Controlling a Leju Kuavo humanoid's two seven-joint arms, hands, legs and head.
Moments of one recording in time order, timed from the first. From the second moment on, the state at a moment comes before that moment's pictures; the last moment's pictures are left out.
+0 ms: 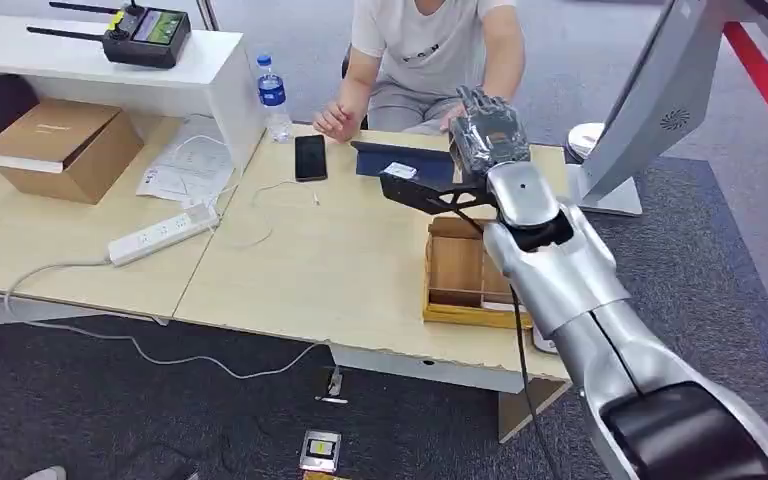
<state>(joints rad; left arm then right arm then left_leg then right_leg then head) -0.21 0.35 -1.51 -0.14 1.41 -0.07 -0.09 -1.10 0.12 0.60 -0.56 1.37 0.02 0.00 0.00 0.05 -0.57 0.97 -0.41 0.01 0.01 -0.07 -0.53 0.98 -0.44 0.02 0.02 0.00</state>
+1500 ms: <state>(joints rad) -0.20 0.35 -1.53 -0.14 1.42 -0.09 -0.08 -1.13 0.00 0.60 -0.41 1.33 0.02 -0.02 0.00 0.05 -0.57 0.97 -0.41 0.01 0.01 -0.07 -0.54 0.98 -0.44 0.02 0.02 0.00</state>
